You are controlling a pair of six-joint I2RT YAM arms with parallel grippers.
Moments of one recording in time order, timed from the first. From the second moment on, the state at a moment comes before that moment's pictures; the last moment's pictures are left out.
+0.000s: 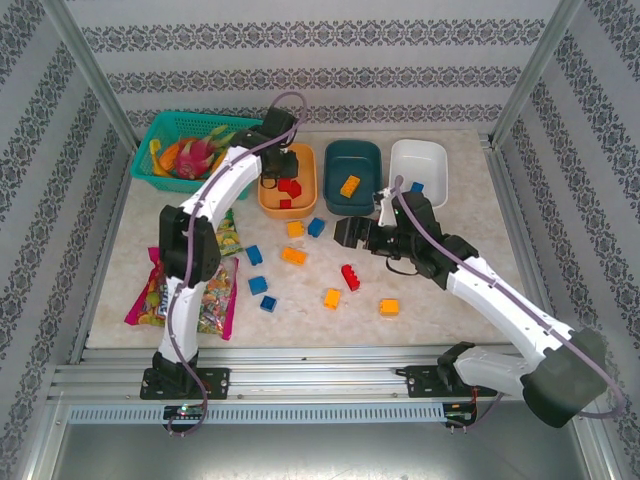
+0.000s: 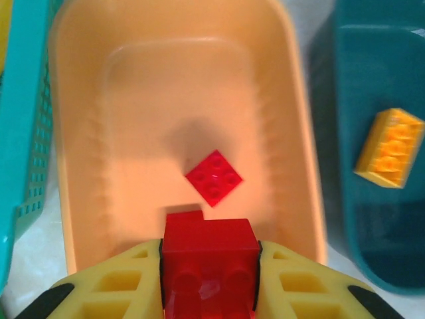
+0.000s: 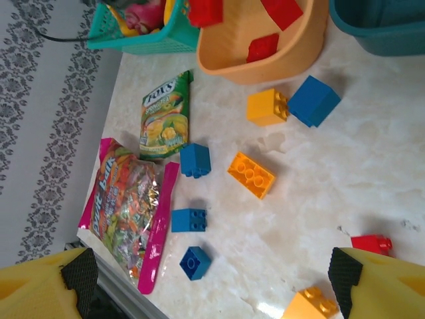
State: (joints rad) left arm -0.36 2.23 2.15 -0.95 -0.07 -0.36; right arm 0.53 1.15 0.90 -0.36 -0.36 0.71
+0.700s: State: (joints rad) left arm -0.34 2.43 2.24 -1.02 -0.08 -0.42; right arm 0.53 1.20 0.80 -0.03 -0.28 0.73
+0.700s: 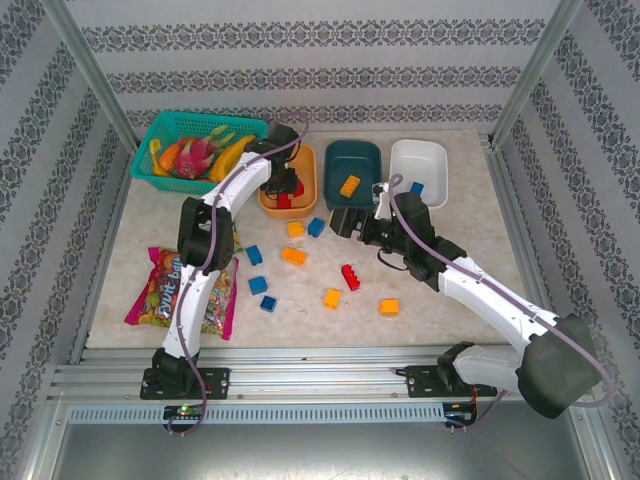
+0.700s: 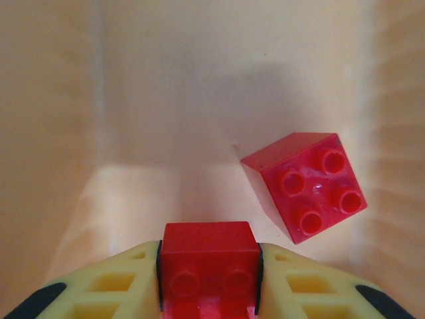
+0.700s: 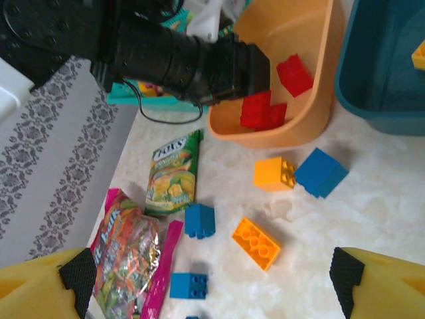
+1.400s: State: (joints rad) left arm -0.33 2.10 2.09 -1.02 -0.05 -0.52; right arm 0.76 1.38 0.92 -0.11 -0.22 0.53
